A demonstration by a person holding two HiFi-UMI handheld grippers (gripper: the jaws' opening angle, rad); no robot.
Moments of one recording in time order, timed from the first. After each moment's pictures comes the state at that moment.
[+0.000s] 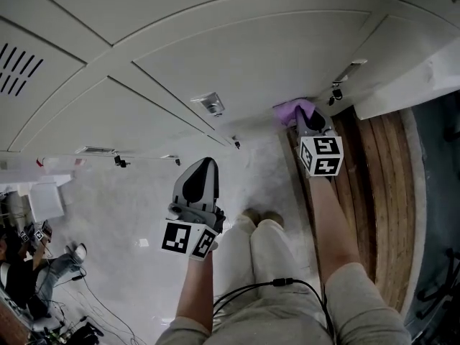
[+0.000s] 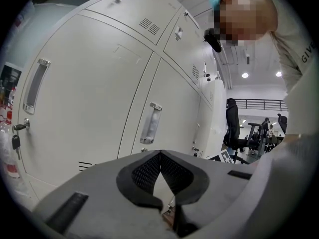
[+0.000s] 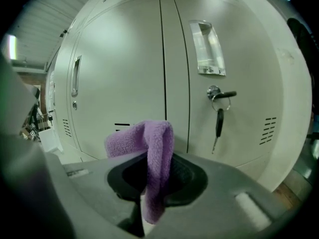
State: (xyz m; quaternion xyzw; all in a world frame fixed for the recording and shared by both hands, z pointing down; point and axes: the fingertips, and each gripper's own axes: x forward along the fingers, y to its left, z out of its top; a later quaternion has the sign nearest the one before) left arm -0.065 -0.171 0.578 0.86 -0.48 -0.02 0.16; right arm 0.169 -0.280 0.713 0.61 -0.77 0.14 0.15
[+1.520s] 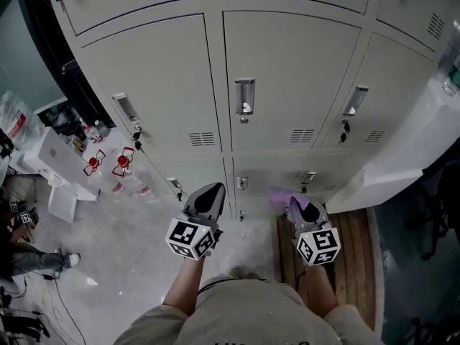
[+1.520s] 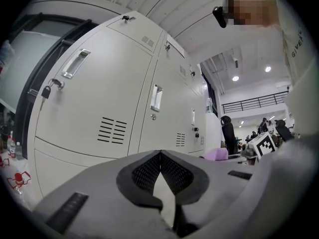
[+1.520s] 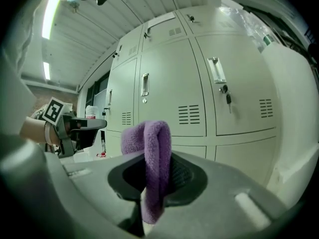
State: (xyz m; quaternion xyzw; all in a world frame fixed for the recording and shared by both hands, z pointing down) left arm -0.093 -0.116 0.247 0.87 -0.49 -0.06 0.06; right arm 0.107 -0.115 0.298 0.50 -0.86 0.05 0.06
